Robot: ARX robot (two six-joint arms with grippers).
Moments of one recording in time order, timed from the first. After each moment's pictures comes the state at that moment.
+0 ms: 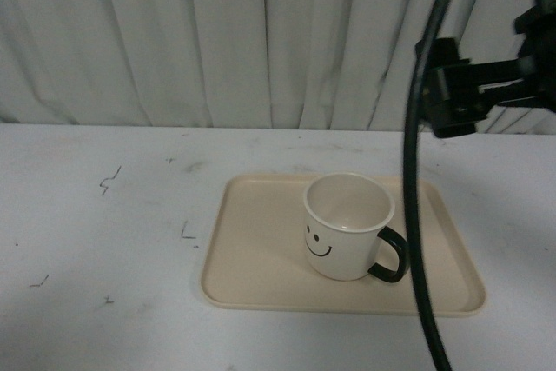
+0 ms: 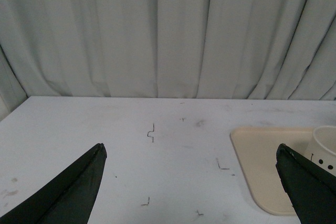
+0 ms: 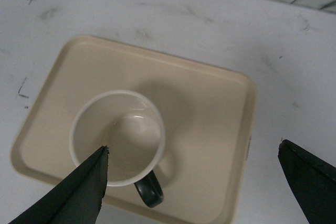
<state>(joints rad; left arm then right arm) 0.00 0.01 0.01 0.00 0.00 -0.01 0.27 1.66 1.05 -0.09 -0.03 -0.01</state>
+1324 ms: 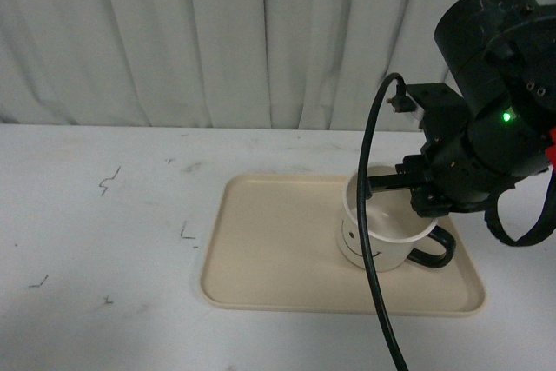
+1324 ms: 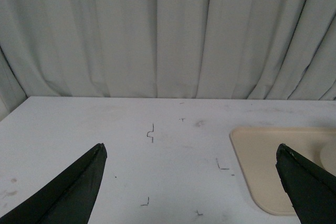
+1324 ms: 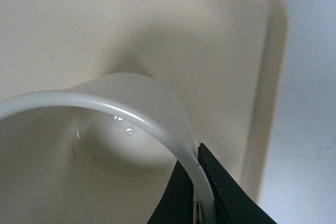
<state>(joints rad) 0.00 0.01 0.01 0.00 0.00 -0.01 0.29 2.05 1.26 -0.22 0.07 0.07</state>
